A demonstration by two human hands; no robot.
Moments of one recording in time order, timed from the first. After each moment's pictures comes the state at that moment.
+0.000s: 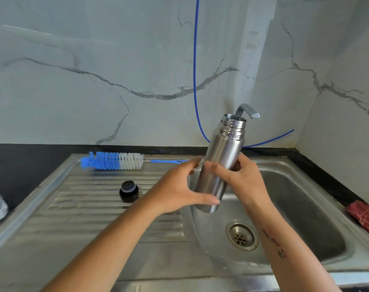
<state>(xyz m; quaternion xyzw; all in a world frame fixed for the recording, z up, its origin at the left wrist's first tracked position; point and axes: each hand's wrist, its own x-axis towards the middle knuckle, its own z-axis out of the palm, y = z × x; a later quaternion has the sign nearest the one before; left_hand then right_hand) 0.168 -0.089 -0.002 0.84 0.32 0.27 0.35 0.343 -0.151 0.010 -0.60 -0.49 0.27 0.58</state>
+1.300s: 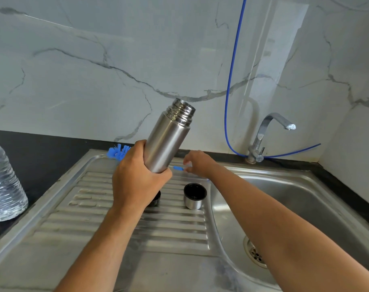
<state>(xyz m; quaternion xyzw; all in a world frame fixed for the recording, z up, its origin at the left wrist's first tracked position) 0.067 -0.047 -0.017 0.65 0.55 0.52 0.06 0.292 0.092 -0.051 -0.62 -0.78 0.02 0.06</state>
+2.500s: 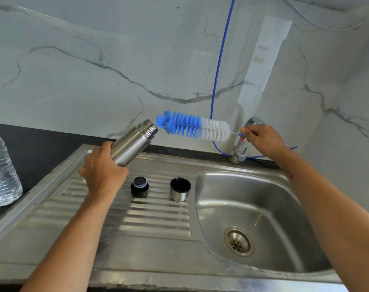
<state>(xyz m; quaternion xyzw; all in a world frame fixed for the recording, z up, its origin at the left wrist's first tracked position) 0.028 -0.010 -0.042 0.59 0.68 0.44 0.03 0.430 -0.045 0.084 -0.69 -0.67 -0.02 0.29</state>
